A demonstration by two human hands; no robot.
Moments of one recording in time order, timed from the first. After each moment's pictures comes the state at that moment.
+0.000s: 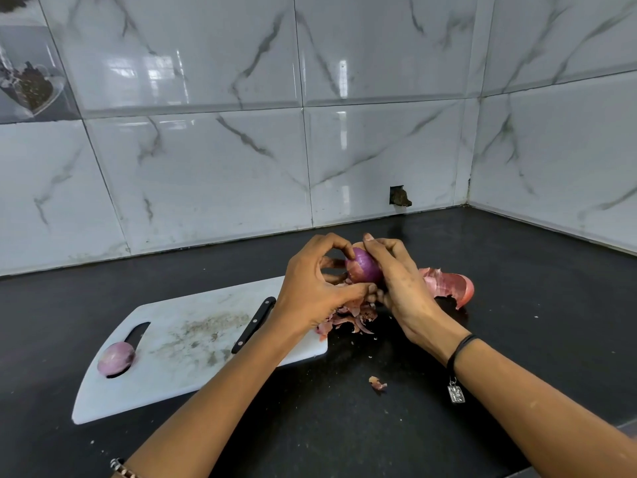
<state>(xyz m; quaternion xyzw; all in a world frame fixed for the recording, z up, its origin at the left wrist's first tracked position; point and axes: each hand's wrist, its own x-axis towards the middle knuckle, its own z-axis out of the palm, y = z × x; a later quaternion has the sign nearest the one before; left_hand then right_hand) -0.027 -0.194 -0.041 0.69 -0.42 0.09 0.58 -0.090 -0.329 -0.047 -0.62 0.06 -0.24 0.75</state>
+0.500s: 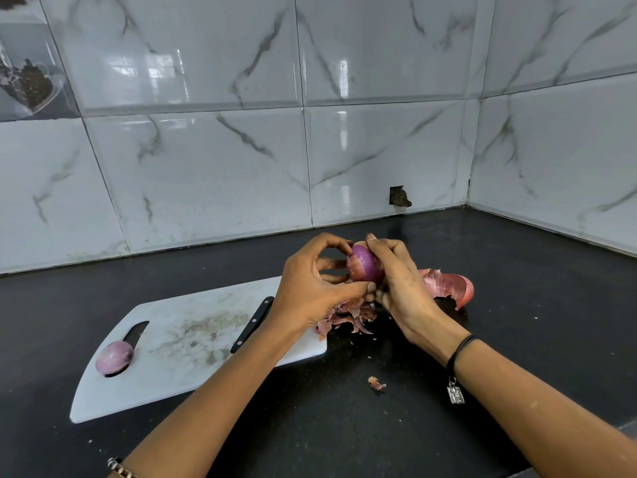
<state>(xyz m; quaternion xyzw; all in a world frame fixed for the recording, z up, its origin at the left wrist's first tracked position) -0.031 -0.191 -0.037 0.68 -0.40 0.04 0.61 -0.091 -0.328 -0.046 -0.59 0.06 -0.24 0.77</state>
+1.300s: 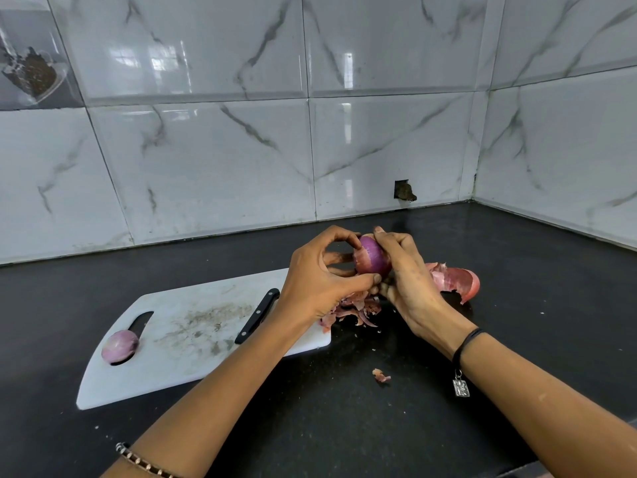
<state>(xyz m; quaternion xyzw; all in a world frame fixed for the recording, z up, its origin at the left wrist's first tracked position) -0.035 -0.193 -0.039 0.69 -0.38 0.02 0.62 -0.092 -0.326 -0.043 -0.58 0.07 -0.25 0.77</state>
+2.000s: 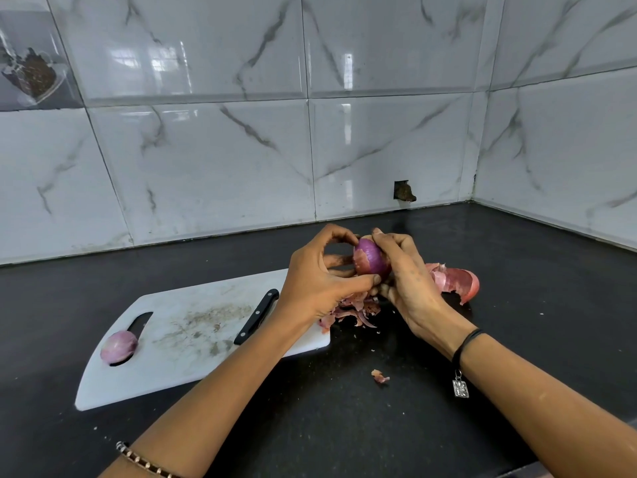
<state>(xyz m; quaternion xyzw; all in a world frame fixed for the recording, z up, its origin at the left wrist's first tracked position) -0.034 -0.195 -0.039 0.68 -0.39 0.02 0.63 -0.093 -0.328 -0.045 -0.59 0.07 -0.25 0.76</state>
